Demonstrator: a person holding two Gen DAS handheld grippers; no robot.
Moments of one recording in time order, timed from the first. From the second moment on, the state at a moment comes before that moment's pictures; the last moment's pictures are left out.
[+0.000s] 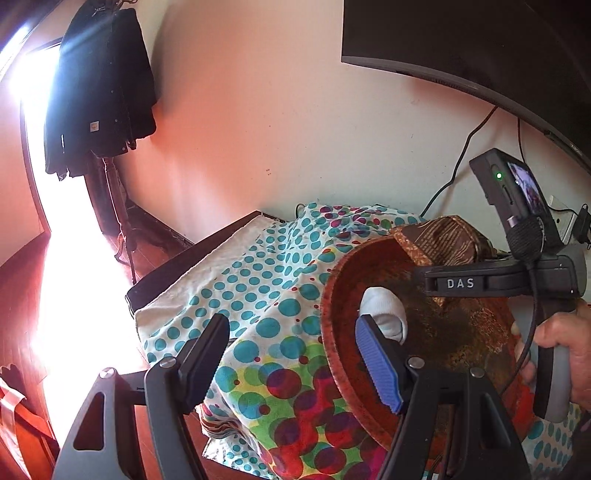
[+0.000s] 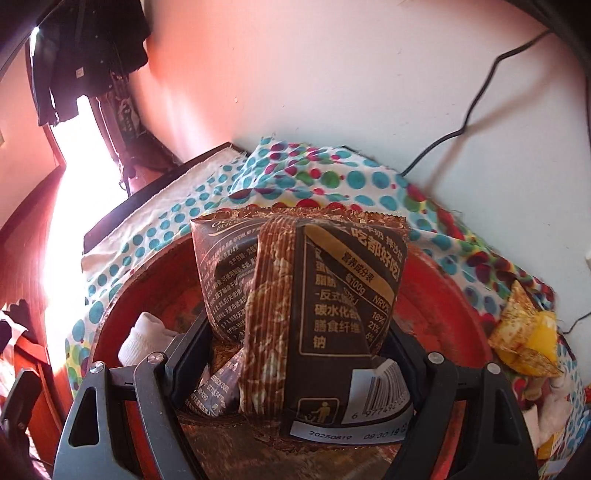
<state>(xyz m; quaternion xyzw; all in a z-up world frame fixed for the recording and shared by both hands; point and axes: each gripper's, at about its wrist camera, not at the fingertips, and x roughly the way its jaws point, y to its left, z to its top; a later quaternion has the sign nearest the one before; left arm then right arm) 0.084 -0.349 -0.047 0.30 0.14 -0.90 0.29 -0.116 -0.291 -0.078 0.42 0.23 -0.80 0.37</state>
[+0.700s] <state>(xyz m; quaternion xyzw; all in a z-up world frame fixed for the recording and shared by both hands) 0.074 -0.346 -0.059 0.32 0.15 -0.90 0.27 -0.124 -0.268 -0.089 0.45 0.18 -0.79 0.37</state>
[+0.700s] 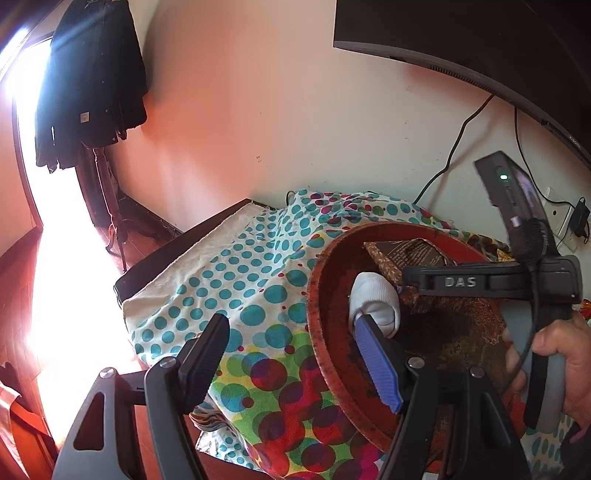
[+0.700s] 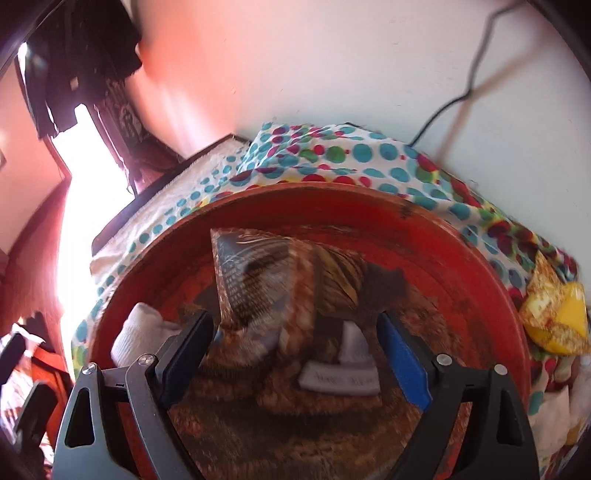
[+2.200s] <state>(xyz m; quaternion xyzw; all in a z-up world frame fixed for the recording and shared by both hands) 0.003 -0.147 -0.052 0.34 -0.05 -0.93 0.12 -0.236 0.253 -0.116 0.42 0.01 -0.91 0.05</state>
